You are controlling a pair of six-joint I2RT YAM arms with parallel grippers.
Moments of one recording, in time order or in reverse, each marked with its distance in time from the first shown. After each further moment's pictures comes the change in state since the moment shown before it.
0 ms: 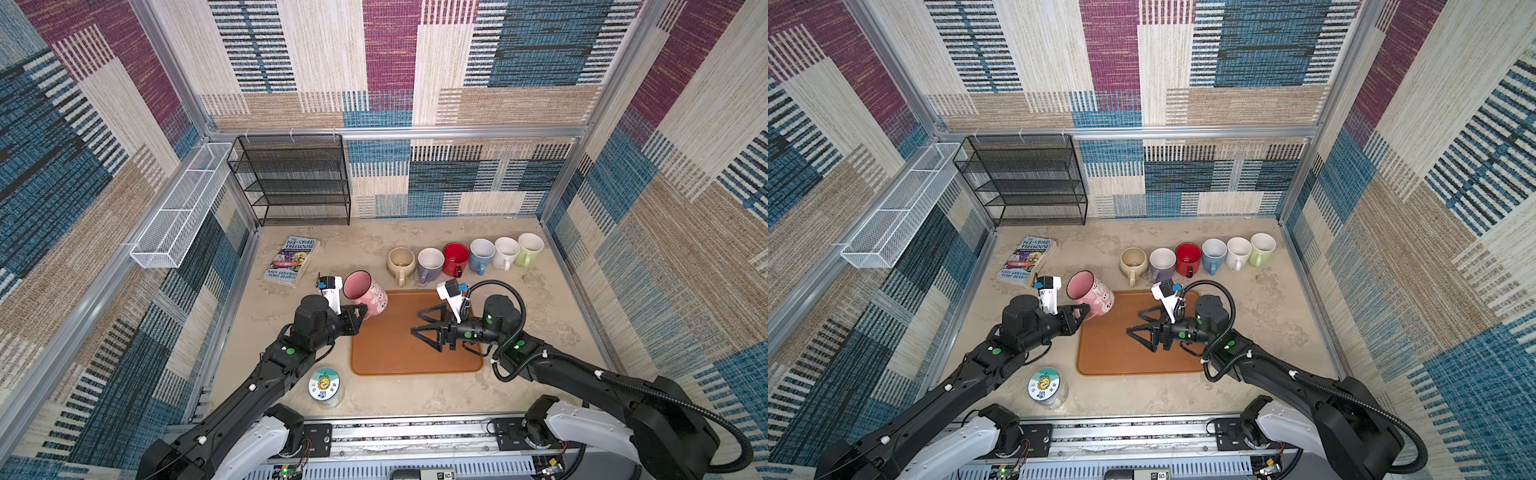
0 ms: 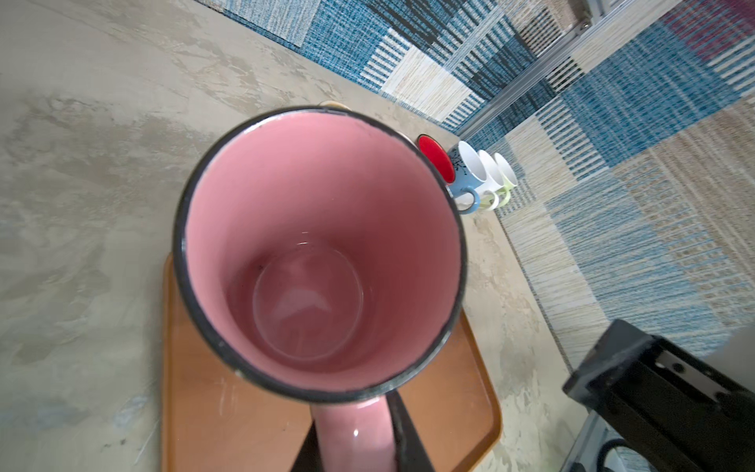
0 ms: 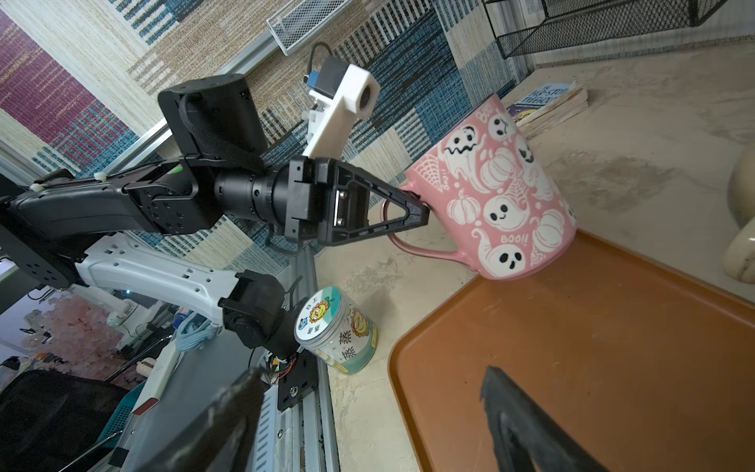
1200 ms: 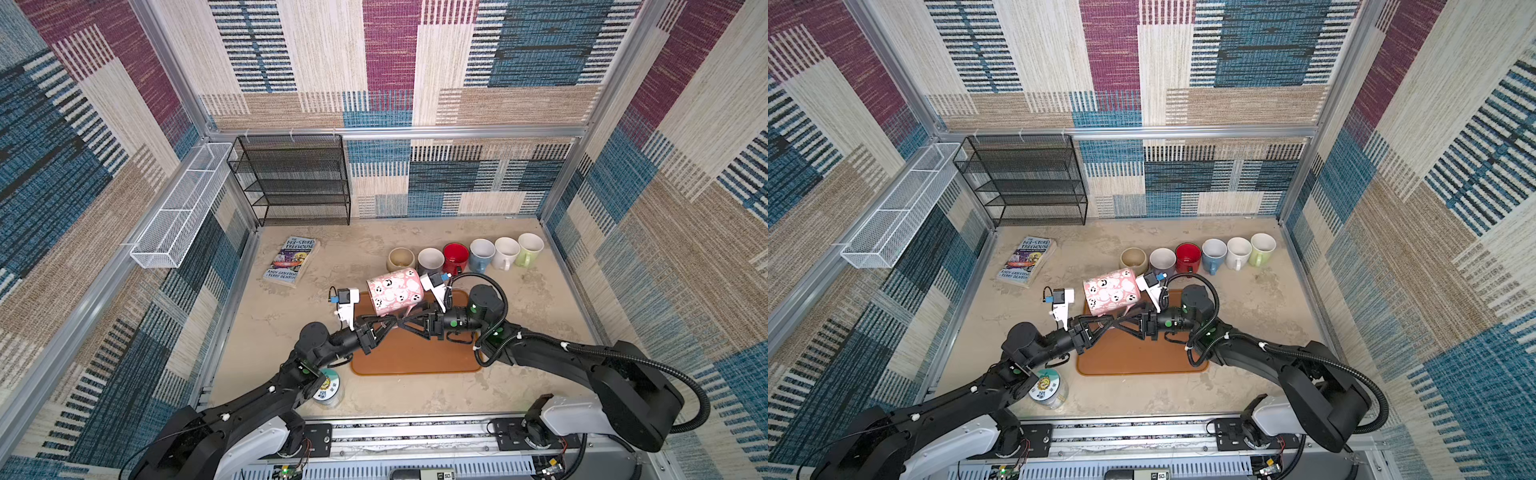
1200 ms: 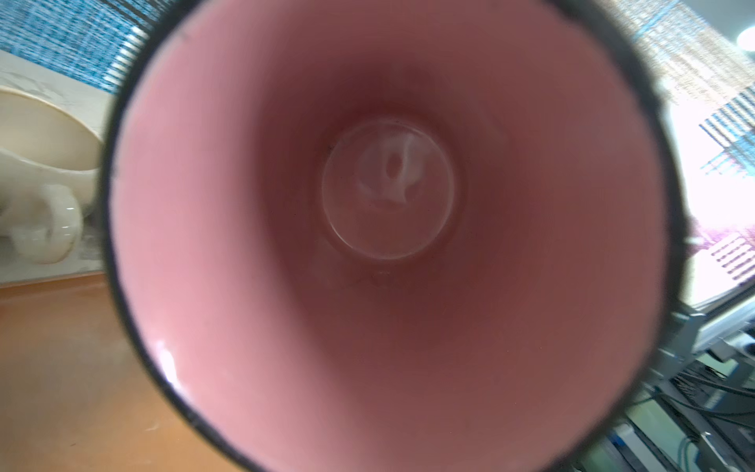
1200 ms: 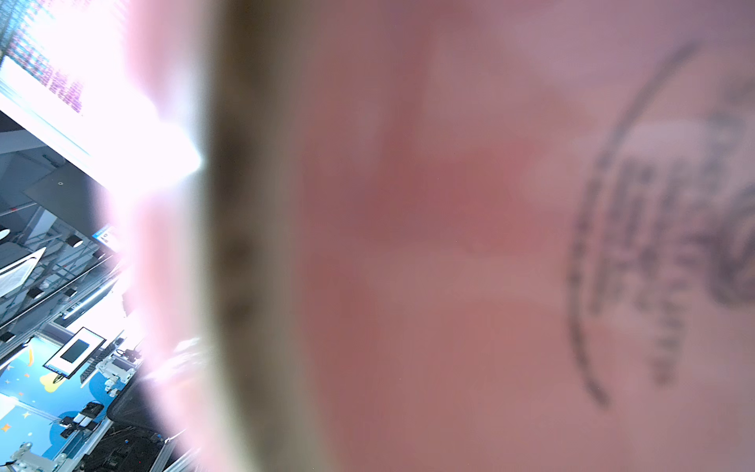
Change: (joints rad) left arm -0.150 0.076 -0.303 0.896 0.273 -0.216; right arm 0.024 0.258 0.113 0.242 -0.173 0.214
